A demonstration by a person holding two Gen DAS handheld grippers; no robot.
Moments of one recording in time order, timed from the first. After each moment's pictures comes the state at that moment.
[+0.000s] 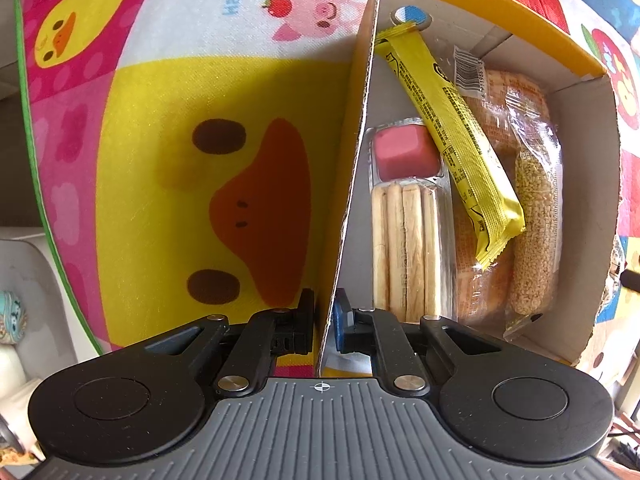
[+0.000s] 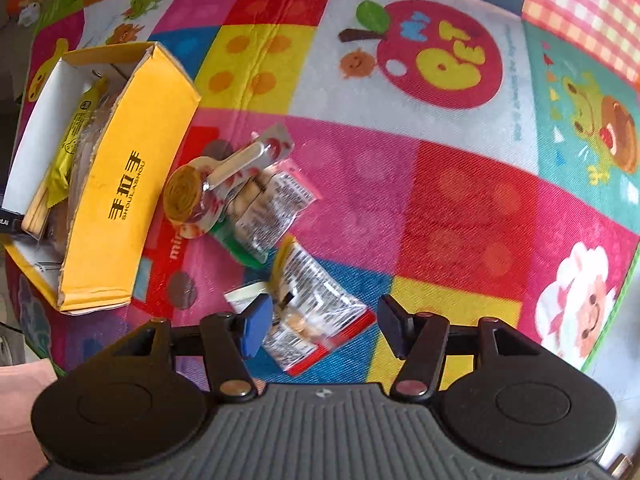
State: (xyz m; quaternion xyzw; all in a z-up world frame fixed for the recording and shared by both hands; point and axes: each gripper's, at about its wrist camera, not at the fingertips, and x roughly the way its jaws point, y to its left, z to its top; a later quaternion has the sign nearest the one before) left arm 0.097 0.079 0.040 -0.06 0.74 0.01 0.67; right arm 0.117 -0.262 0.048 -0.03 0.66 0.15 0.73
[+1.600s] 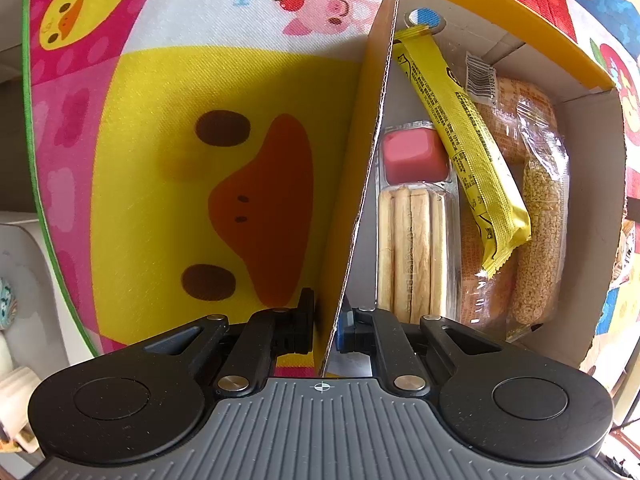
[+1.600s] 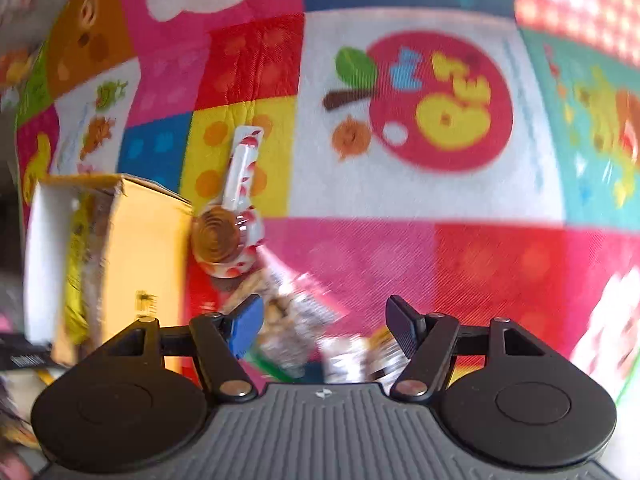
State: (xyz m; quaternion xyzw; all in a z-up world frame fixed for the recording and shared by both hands) left arm 0.092 0.081 0.033 -0.08 0.73 0.02 0.67; right arm 0.161 -0.248 0.038 0.10 0.66 0.11 0.74
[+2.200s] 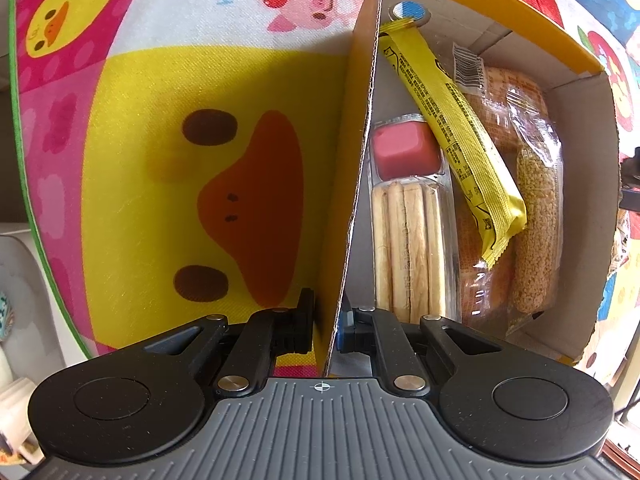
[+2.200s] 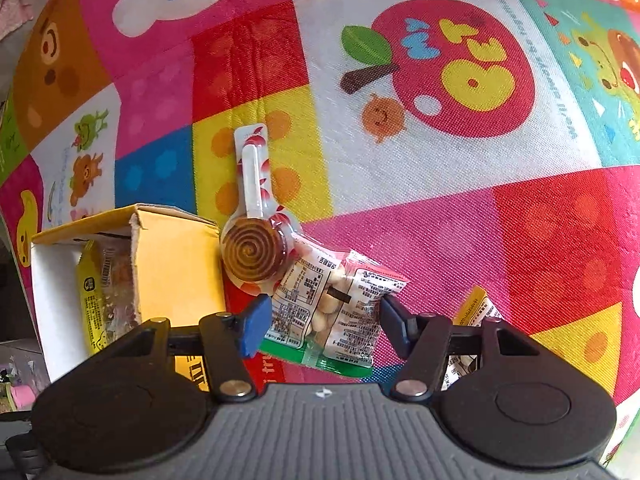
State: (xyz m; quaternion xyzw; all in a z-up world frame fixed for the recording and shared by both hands) left arm 0.091 0.079 0.031 -0.08 0.73 0.00 0.68; right arm 0.170 -0.205 0.026 0.14 0.67 0.04 0.73
